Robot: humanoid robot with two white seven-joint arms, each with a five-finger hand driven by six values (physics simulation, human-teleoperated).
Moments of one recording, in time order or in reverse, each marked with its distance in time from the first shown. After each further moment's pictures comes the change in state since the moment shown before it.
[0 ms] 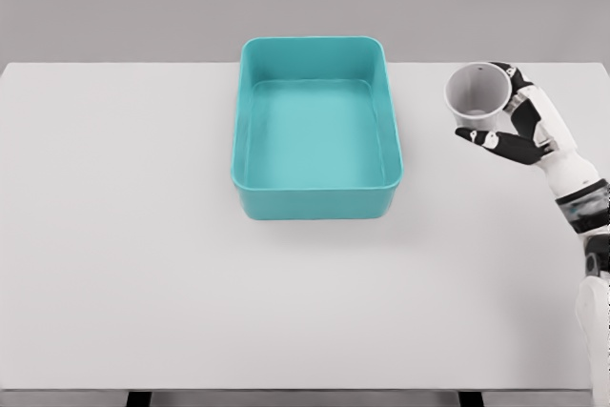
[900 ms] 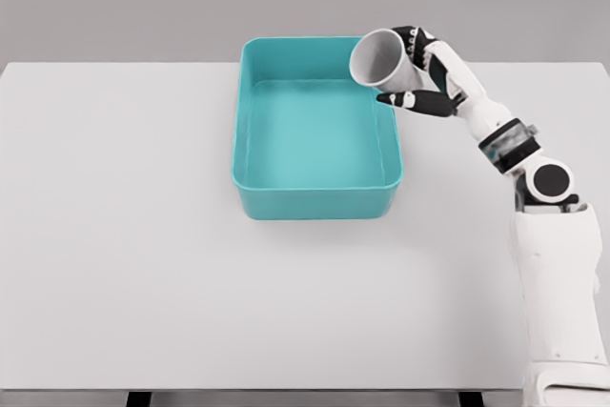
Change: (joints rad) left arm 0.000 0.000 0.000 0.000 0.000 0.000 0.000; right arm -0.250 0.141 0.118 0.168 0.249 0.020 0.000
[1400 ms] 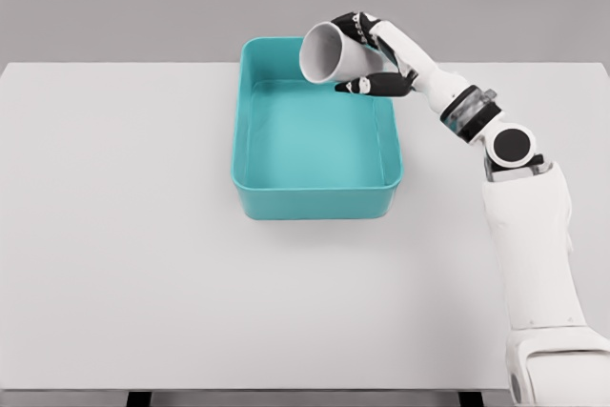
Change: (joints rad) left arm 0.000 0.000 0.000 0.000 0.000 0.000 0.000; right arm -0.121 0.039 0.112 0.039 0.163 0.001 0.000
